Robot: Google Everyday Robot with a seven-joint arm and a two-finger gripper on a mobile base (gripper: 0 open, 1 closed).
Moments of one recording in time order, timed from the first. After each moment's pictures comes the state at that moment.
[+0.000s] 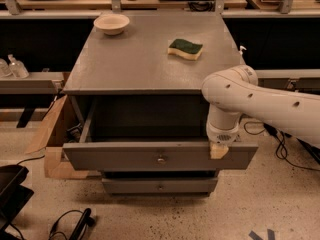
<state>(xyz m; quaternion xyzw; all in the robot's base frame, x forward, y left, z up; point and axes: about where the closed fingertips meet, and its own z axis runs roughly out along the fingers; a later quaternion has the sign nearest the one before) 0.527 -0.194 0.652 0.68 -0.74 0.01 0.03</state>
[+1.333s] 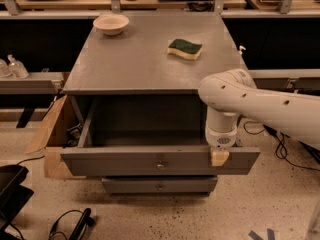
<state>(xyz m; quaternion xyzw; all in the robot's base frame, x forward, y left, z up) 0.506 -0.195 0.638 0.69 -0.71 -0.03 0.09</state>
